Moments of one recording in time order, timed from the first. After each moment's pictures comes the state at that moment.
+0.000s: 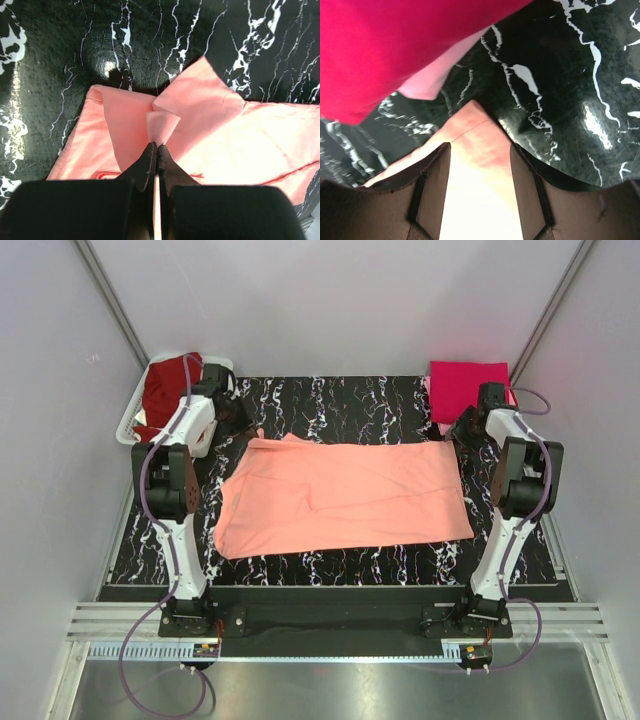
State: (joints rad) left arm -0.06 2.08 1.77 -0.75 0.29 -0.45; right arm -0.16 2.10 1.58 -0.51 -0.07 0.57
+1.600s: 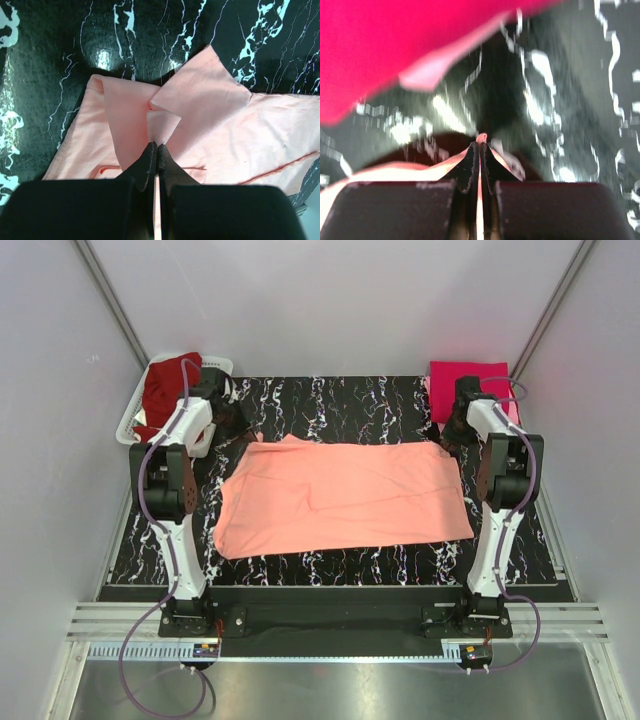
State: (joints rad) left arm -0.04 2.08 1.74 -0.76 0.34 -0.45; right arm -0.05 2.24 1.79 -0.71 0.13 0.47
